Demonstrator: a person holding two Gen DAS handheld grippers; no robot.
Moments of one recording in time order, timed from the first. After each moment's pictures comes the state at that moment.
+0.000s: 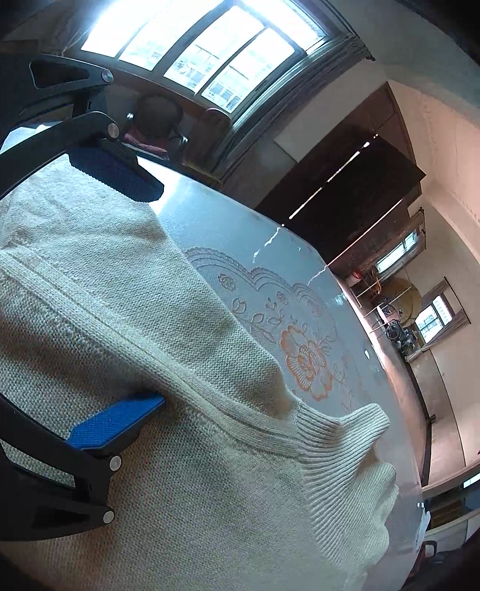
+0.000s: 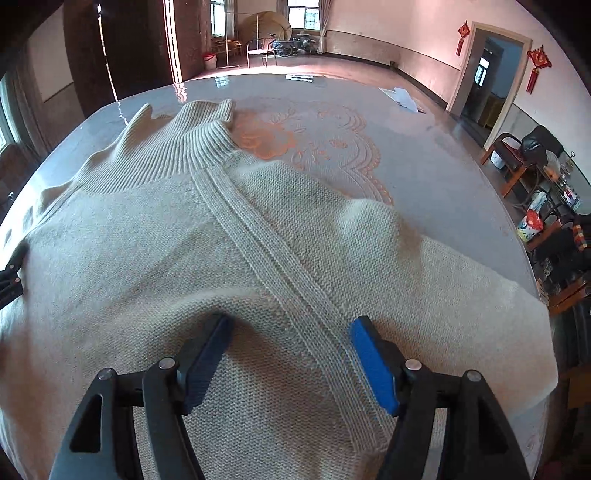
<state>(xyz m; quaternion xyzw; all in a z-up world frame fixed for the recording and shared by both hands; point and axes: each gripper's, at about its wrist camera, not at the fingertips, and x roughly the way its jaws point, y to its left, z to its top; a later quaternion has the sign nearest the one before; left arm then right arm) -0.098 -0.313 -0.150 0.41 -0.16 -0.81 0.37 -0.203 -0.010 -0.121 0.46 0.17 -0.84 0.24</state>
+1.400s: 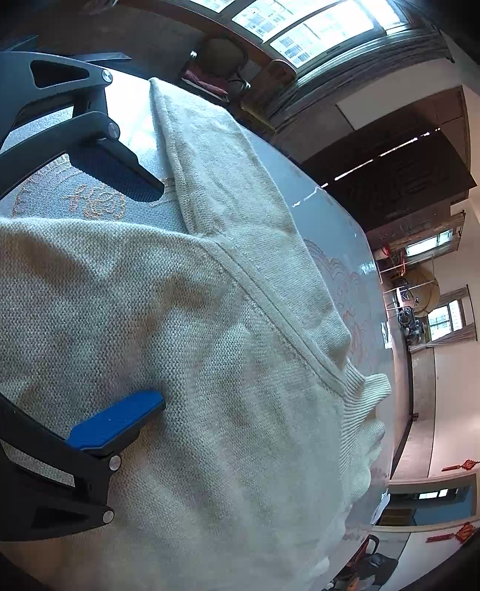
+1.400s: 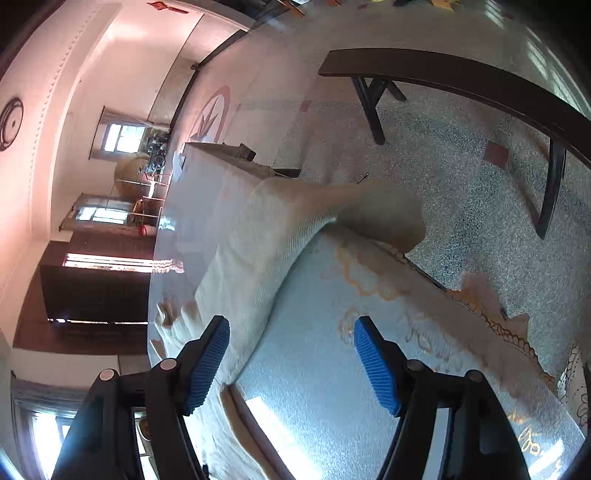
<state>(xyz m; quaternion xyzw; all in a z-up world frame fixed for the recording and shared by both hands) 0.021 -0.270 -0.146 0.43 0.00 -0.85 0.31 -0.246 0.361 -0.133 0.54 -0.44 -0.71 0.12</state>
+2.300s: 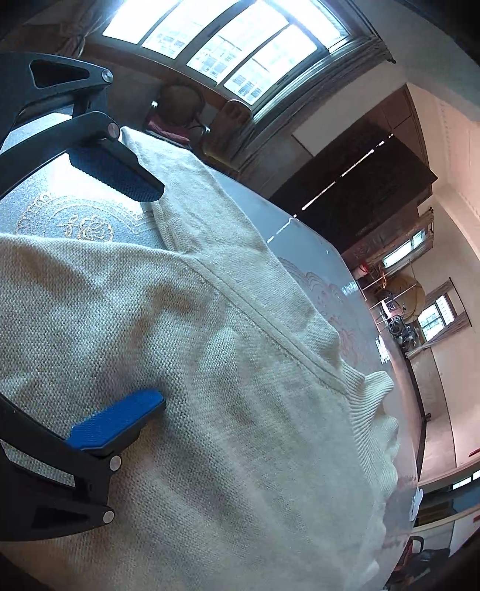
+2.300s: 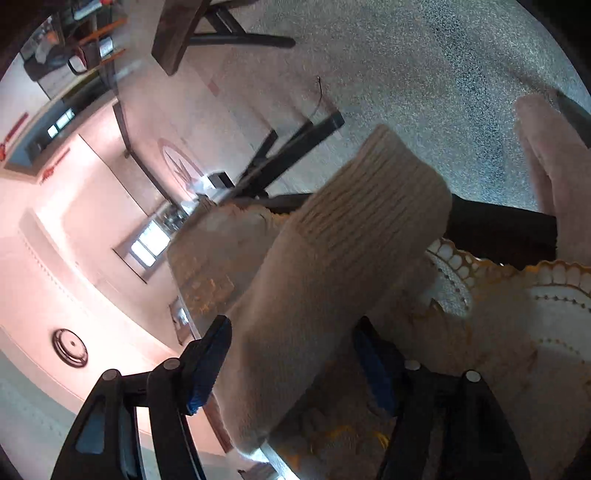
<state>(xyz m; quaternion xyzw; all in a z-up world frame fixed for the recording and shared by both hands) 0.017 -0.234 -0.142 0.42 -0.11 -0.83 0.36 -0.314 0.412 -0.341 0.49 -0.78 -0.39 0.07</state>
